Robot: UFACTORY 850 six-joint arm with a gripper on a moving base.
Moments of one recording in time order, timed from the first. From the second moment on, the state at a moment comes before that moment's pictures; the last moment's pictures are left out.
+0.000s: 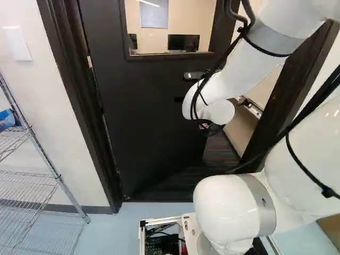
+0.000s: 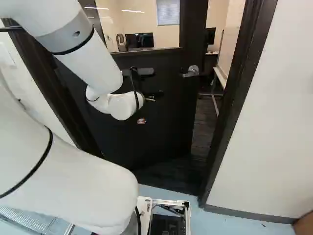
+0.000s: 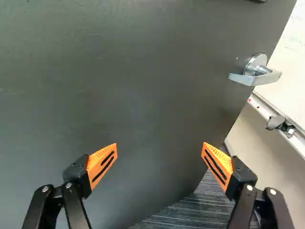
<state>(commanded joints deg) -2.8 12.7 -19.9 -1.6 41.5 0.0</state>
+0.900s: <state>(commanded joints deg) 2.4 2.9 -29.0 6.2 41.5 0.0</state>
